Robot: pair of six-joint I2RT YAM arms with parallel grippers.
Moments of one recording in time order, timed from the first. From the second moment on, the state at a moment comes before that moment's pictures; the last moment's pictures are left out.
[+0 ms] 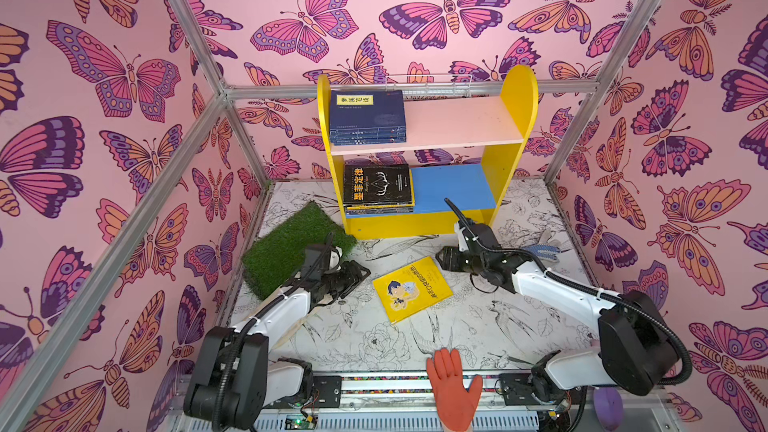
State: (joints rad) left arm -0.21 1.29 0.57 -0.17 0.54 -0.80; right arm 0.56 1.43 0.80 -0.22 -0.11 0.57
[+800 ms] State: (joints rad) left arm -0.41 1.60 0.77 -0.43 0.55 -0.58; right arm 0.51 1.65 0.80 -0.16 -0.44 0.50
